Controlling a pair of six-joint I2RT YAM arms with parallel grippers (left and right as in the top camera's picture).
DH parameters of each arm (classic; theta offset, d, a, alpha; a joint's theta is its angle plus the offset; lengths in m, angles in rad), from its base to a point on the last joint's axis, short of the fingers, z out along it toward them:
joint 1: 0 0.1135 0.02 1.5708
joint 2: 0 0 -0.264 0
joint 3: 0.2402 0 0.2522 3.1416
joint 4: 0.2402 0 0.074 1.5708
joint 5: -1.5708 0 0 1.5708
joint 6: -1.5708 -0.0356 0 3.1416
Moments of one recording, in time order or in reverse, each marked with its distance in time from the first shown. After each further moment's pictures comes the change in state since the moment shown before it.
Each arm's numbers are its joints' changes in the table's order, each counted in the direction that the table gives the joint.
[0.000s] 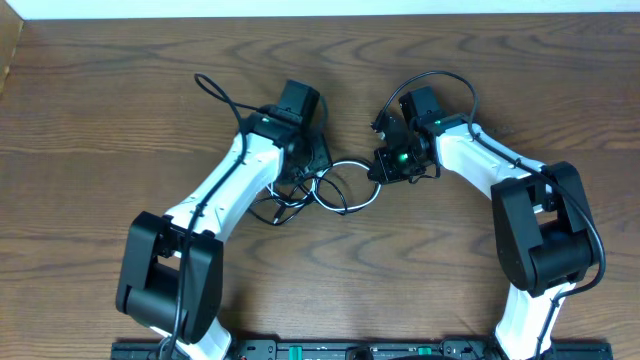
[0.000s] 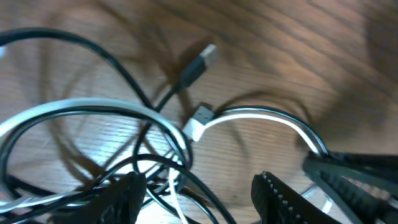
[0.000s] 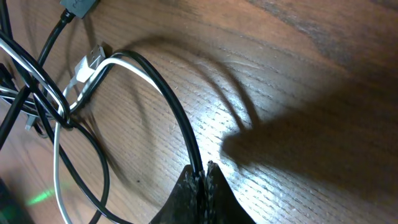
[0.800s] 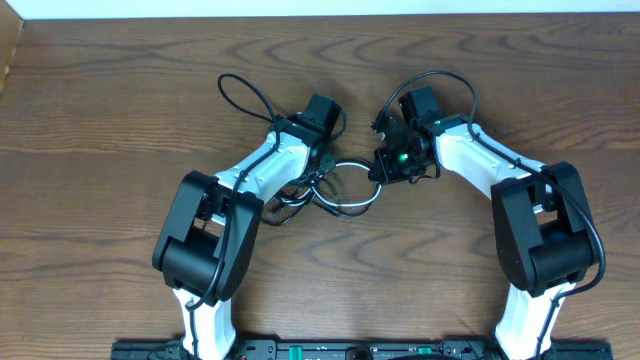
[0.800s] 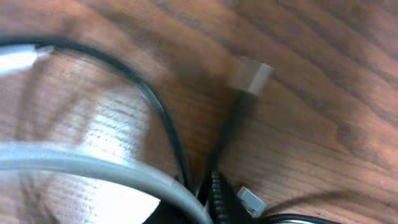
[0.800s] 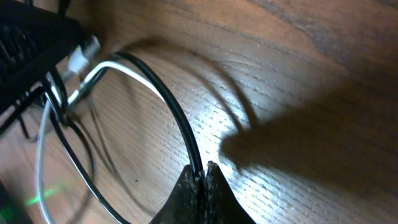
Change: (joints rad) left arm -0.043 -0.205 0.000 -0.141 0.199 0.123; right arm 0.000 0.000 0.000 0.003 -0.003 0.000
